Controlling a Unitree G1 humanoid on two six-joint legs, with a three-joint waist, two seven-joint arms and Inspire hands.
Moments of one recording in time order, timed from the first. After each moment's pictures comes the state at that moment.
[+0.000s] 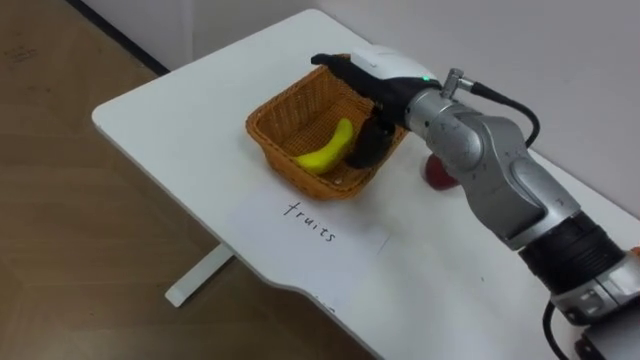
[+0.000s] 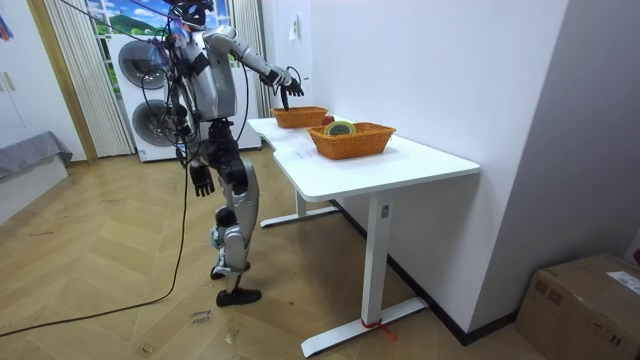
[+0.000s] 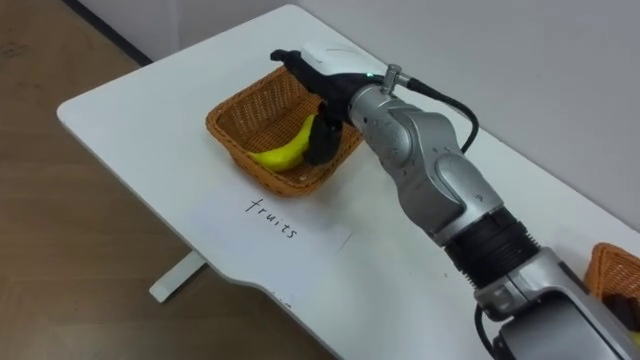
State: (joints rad) left arm 0.27 0.27 0.07 0.88 0.28 0.19 0.09; right arm -0.68 -0.42 0.52 0.22 -0.56 0.21 0.30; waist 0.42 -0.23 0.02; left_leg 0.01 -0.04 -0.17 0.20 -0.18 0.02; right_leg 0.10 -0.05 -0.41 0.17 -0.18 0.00
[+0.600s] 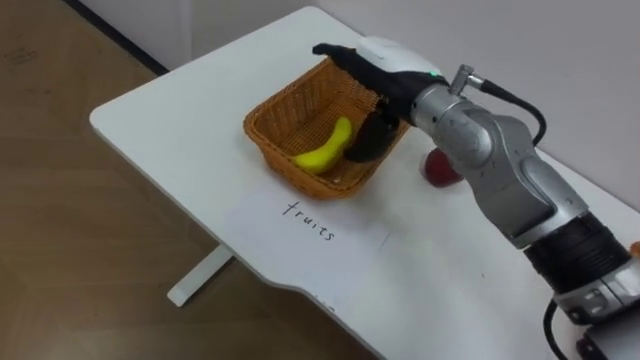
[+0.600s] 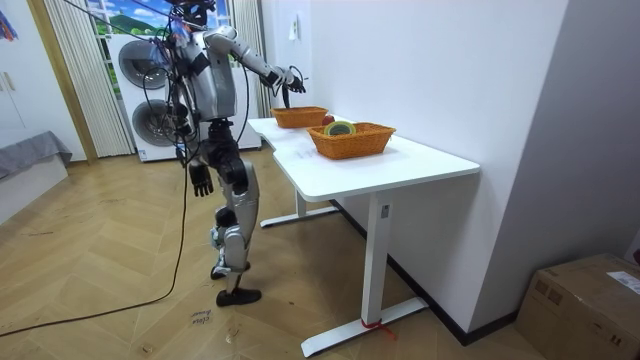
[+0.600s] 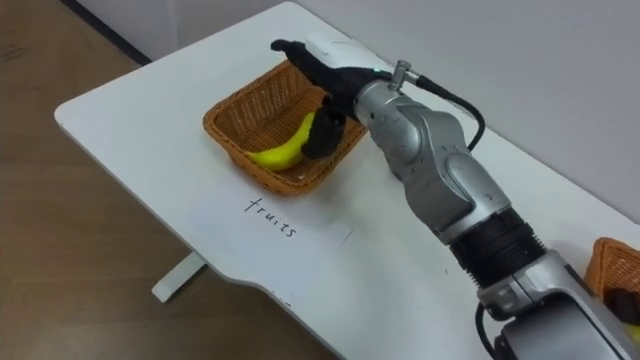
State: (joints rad) left arm 0.27 0.26 0.07 0.91 0.28 0.18 0.09; right arm -0.67 -0.42 0.45 0.22 -0.50 0.16 0.26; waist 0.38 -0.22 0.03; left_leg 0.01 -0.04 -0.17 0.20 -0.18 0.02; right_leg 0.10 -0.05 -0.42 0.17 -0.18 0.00
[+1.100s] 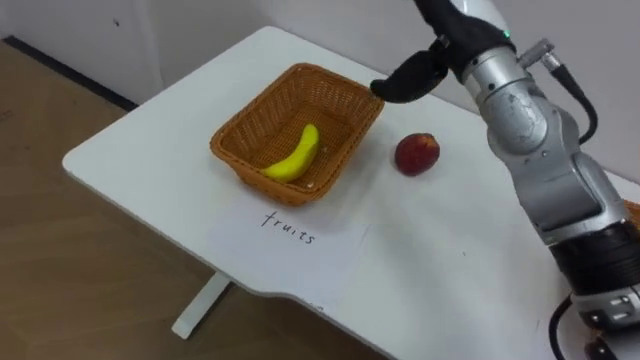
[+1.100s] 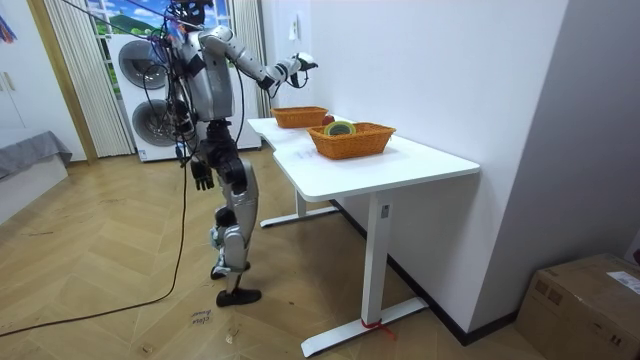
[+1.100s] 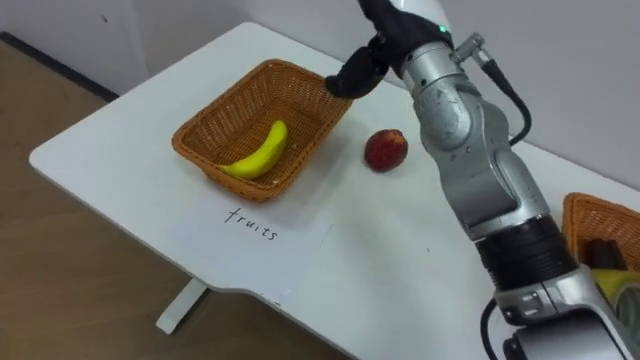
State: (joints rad) left arm 0.27 0.23 0.07 0.91 0.28 0.17 0.12; right arm -0.60 -0.43 0.24 0.15 -0.37 0.12 0.02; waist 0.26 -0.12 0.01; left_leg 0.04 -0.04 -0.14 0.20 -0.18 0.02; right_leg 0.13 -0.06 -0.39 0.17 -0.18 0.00
